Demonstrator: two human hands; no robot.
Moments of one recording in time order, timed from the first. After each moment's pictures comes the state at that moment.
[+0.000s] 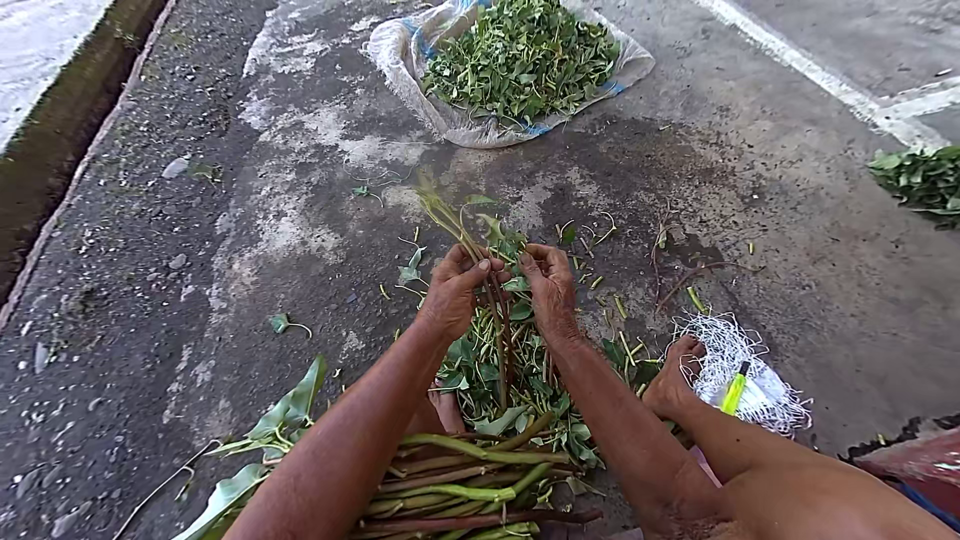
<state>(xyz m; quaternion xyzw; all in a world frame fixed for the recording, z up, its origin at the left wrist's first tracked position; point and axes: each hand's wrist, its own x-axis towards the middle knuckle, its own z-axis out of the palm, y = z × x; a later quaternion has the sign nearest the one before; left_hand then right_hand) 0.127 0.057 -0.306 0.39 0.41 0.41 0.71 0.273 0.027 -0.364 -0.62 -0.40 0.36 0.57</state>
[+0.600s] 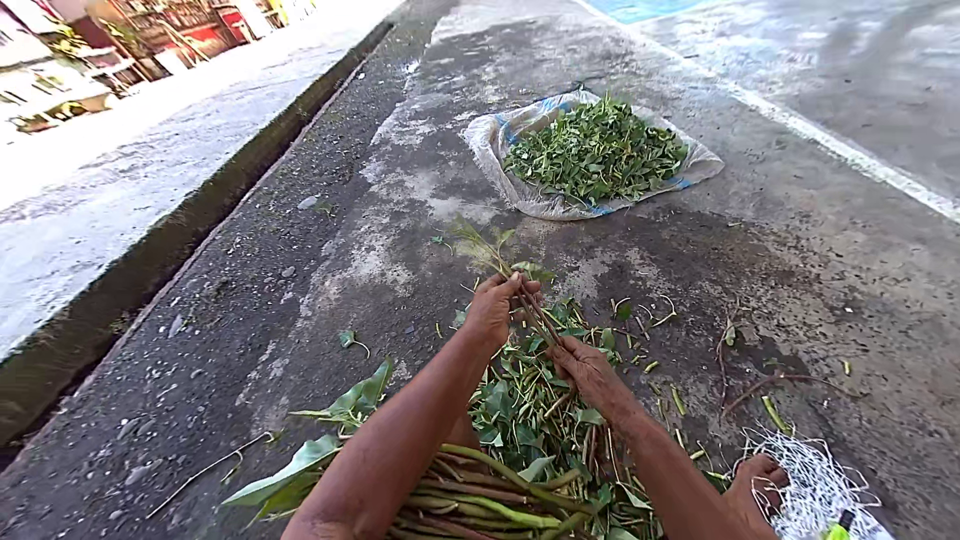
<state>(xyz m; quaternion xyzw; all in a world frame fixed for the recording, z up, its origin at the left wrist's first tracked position) 0.111 0.085 -0.248 0.32 0.50 0.46 0.66 0.277 0.012 -0.326 -0.52 -0.60 0.51 0.34</state>
